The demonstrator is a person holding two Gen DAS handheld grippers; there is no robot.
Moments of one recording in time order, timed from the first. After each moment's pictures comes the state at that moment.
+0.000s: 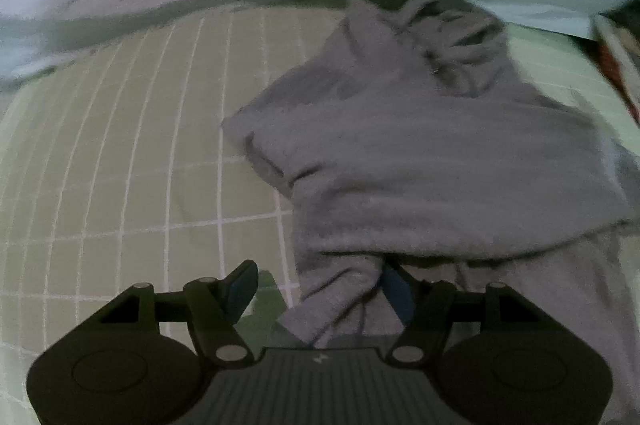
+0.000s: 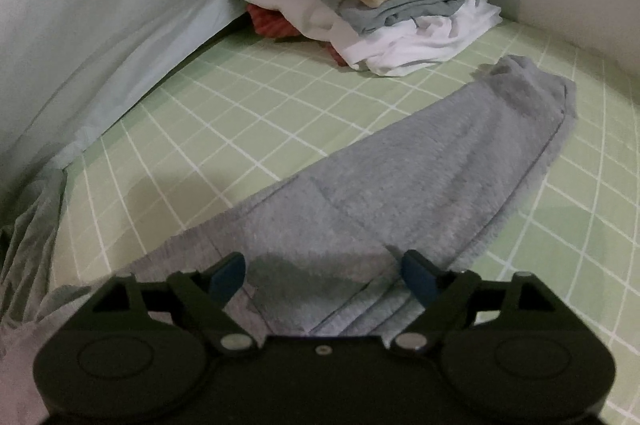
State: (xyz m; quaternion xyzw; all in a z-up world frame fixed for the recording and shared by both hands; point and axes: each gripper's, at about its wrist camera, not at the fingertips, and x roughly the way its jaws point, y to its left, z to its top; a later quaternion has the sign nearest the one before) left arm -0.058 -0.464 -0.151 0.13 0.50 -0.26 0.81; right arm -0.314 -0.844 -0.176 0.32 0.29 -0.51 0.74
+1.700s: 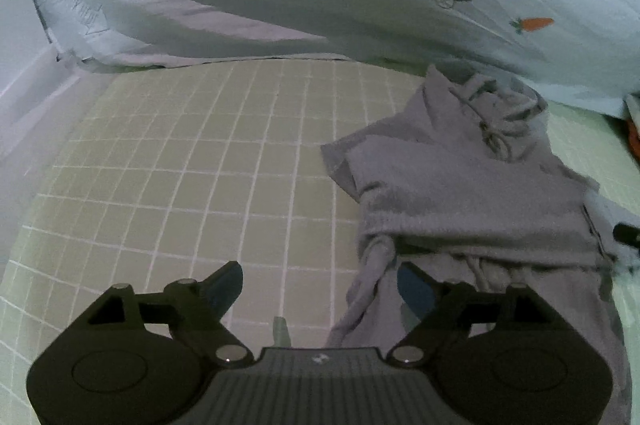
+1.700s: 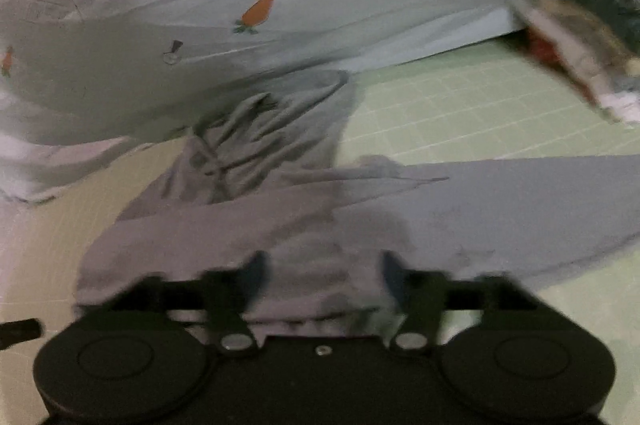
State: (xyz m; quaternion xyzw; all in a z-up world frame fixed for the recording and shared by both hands) left arm -0.090 -0.375 -0.095 0.08 0.45 -0.21 0.87; right arm -0.243 -0.660 -0.120 0.21 0.32 -0.29 0.88
